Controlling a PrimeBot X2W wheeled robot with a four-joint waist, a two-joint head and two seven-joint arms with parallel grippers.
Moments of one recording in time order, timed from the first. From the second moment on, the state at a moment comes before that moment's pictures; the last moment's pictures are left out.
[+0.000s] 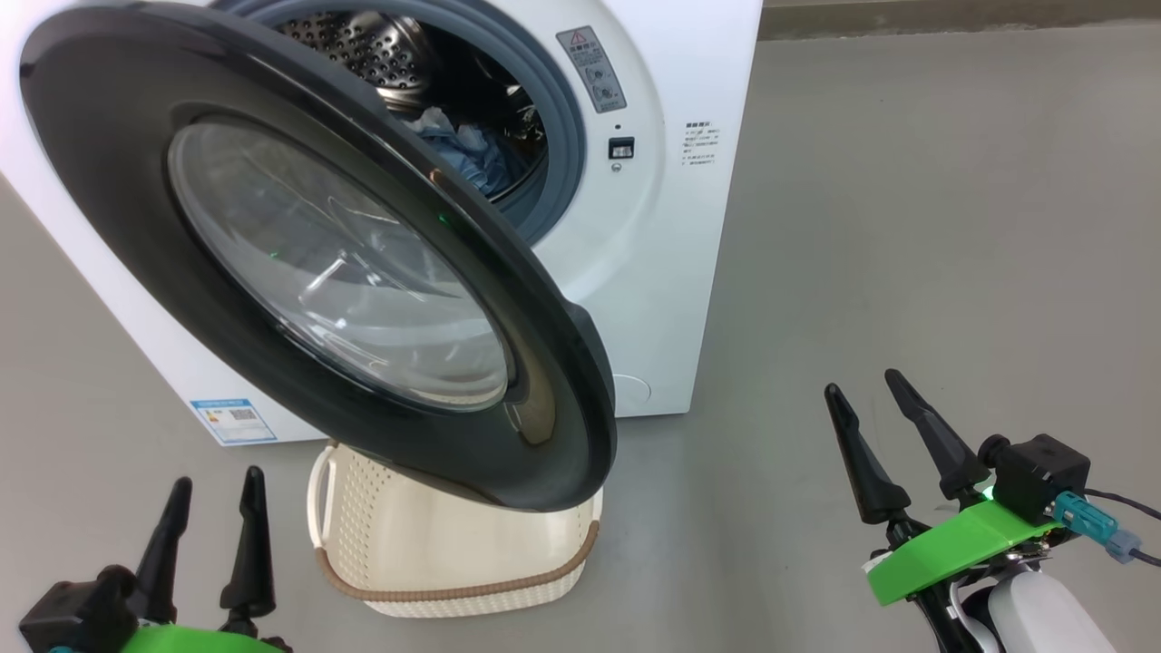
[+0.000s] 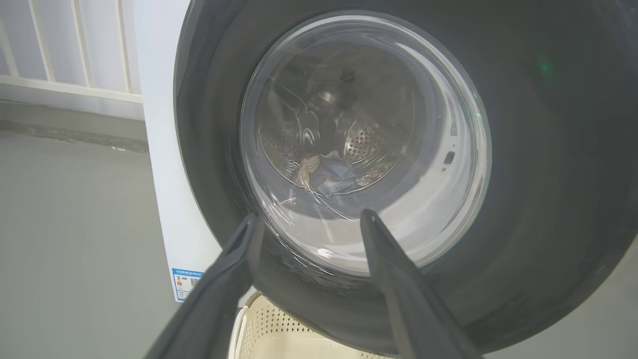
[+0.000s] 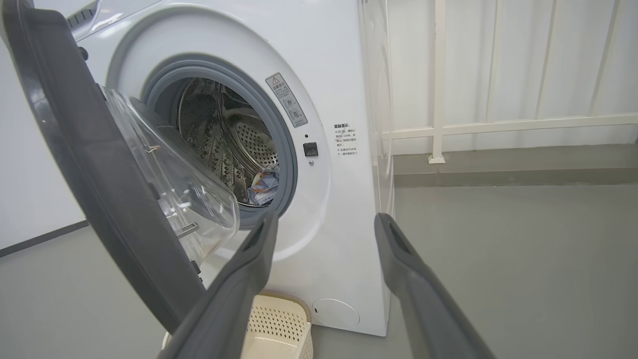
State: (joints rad) left arm 0.01 0.19 -0.07 0.08 -0.50 -0.07 -0.25; right arm -0.20 -0.20 0.18 0.24 0.42 0.13 -0.26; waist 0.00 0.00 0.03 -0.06
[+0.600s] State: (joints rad) left arm 0.00 0.11 0.00 0.07 -0.39 -0.11 -0.25; right arm -0.20 -0.21 0.17 0.24 0.42 0.13 -0.26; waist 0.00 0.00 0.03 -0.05
